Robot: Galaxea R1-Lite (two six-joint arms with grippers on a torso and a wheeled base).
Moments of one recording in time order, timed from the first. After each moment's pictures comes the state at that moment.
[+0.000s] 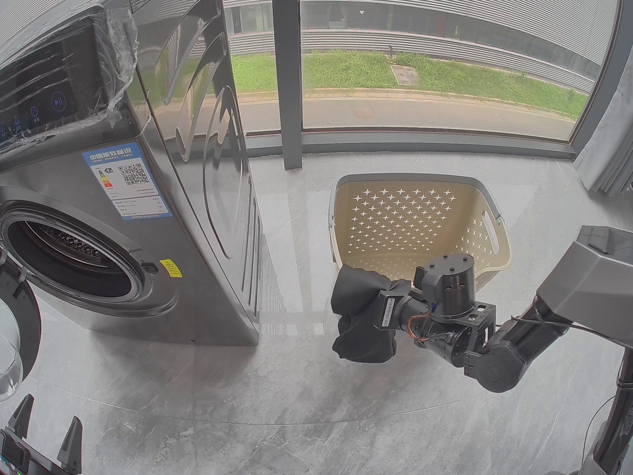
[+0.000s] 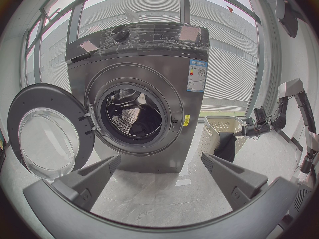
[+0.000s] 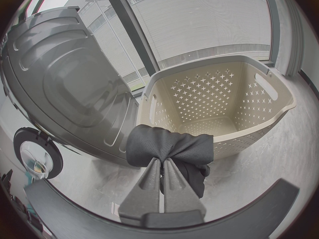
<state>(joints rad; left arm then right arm) 0.00 0.02 -0.02 0.00 0.03 -0.04 0.64 2.13 -0.81 -0.96 -0.27 0.41</state>
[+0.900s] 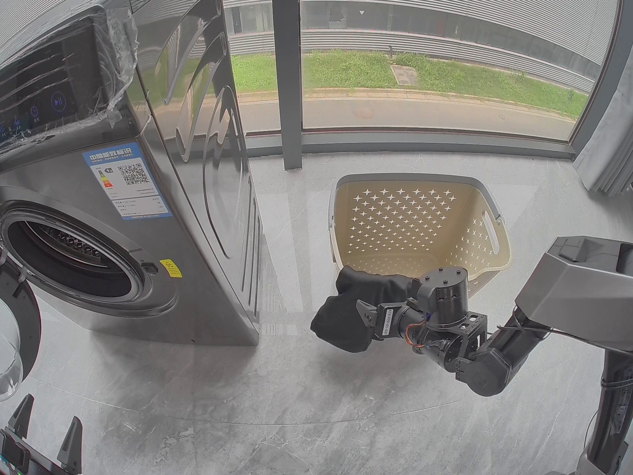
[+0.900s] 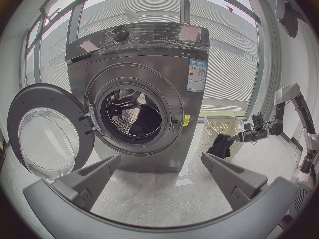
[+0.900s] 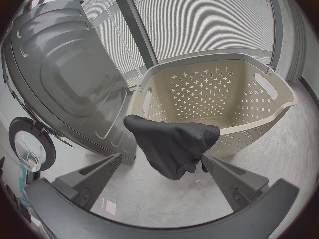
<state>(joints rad) 0.00 0.02 -0.02 0.00 0.03 -0.04 0.61 2.21 -0.80 -1.04 -0.27 0.35</state>
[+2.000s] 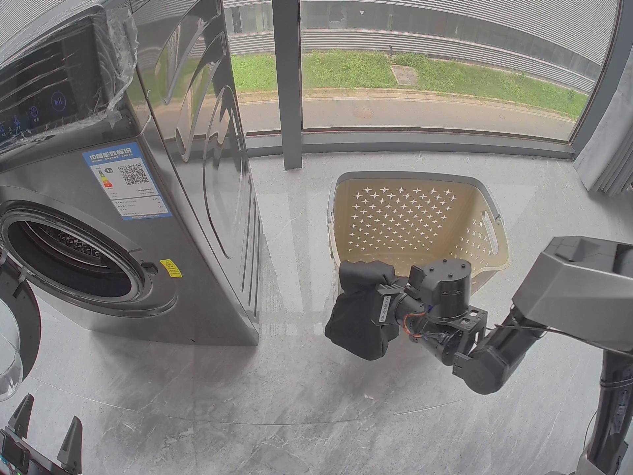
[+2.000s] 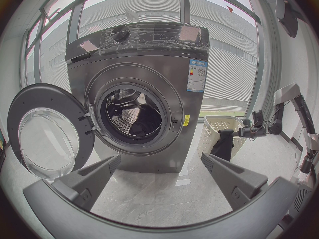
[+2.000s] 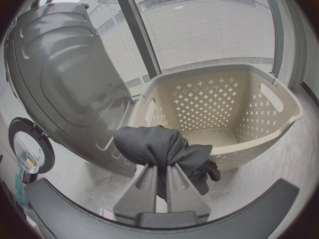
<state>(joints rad) 0.00 0.02 -0.02 0.00 0.02 -0.04 0.61 2.23 -0.84 -1.15 -0.27 0.30</state>
